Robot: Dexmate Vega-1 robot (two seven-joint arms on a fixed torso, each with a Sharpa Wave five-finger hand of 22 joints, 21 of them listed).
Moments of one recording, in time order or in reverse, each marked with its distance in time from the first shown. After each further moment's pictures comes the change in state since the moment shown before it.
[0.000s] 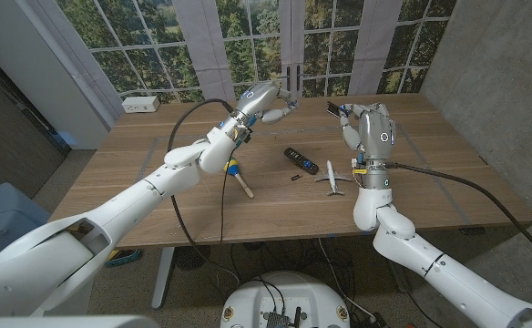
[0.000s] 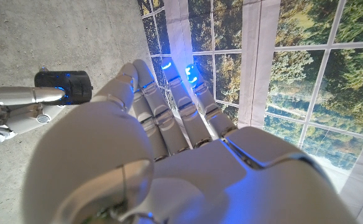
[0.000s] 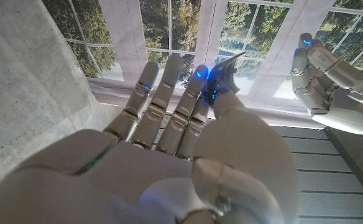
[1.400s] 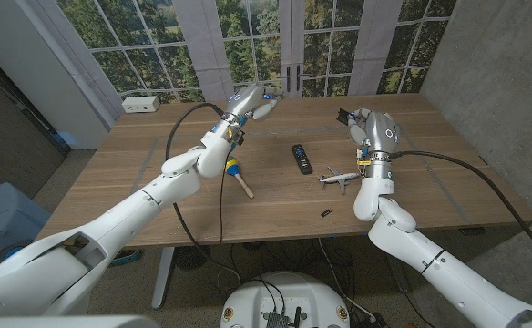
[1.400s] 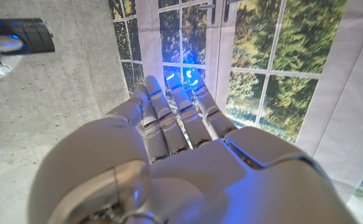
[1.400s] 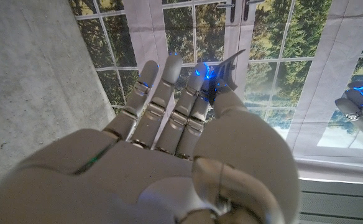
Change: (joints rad) left arm 0.093 0.002 -0.074 -0.078 -0.090 0.164 -0.026; left_hand -0.258 0.071 0.170 0.148 -0.071 -0.301 0.049 -0.196 -0.046 -0.337 0.027 -0.242 -0.100 -0.197 0.045 -0.159 -0.052 -0.091 0.004 0.054 -0.045; right arm -0.013 0.015 0.033 -0.112 0.220 -0.224 0.279; right_hand -0.006 -0.007 0.022 -0.023 -0.001 0.025 0.025 0.013 0.005 0.021 0.011 0.009 0.024 0.023 -0.005 0.001 0.026 0.004 -0.004 0.023 -0.005
